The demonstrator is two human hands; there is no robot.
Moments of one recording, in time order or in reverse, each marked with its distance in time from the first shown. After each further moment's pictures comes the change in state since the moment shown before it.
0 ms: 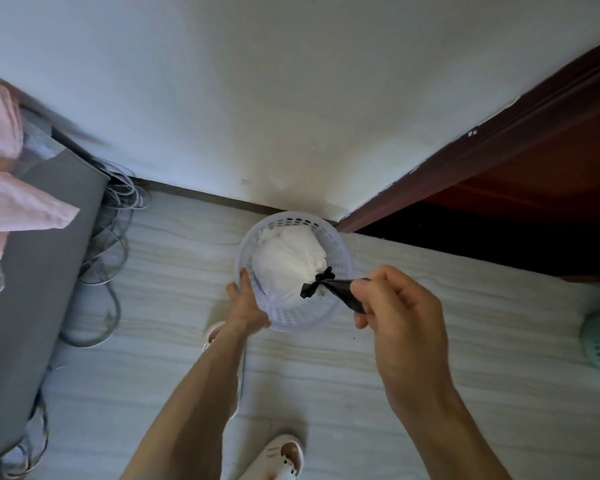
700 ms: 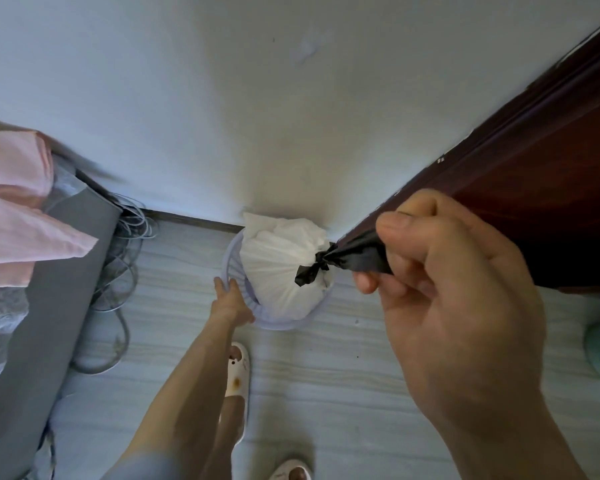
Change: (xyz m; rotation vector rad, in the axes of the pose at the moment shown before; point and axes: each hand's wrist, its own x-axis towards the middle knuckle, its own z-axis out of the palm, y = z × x) left_hand 0.018 0.015 -0.056 0.294 -0.035 -0.090; right_hand -0.027 -0.099 -0.005 0.370 -0.143 -0.282
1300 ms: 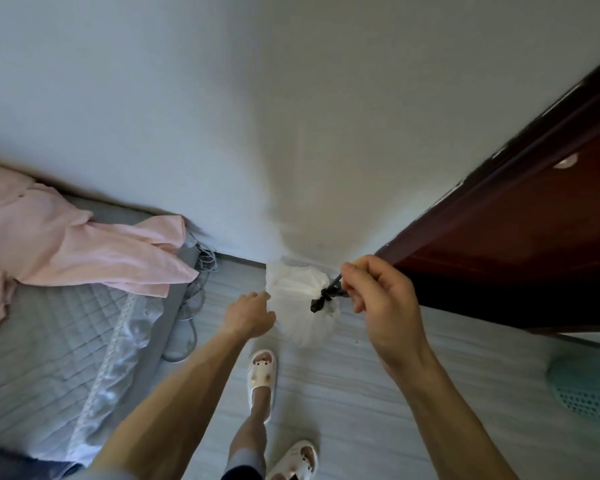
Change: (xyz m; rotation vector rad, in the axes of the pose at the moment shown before) left_hand -0.320 0.035 -0.182 0.272 0.196 0.268; right_hand -0.070 -0.205 0.043 -0.291 -0.057 0.097
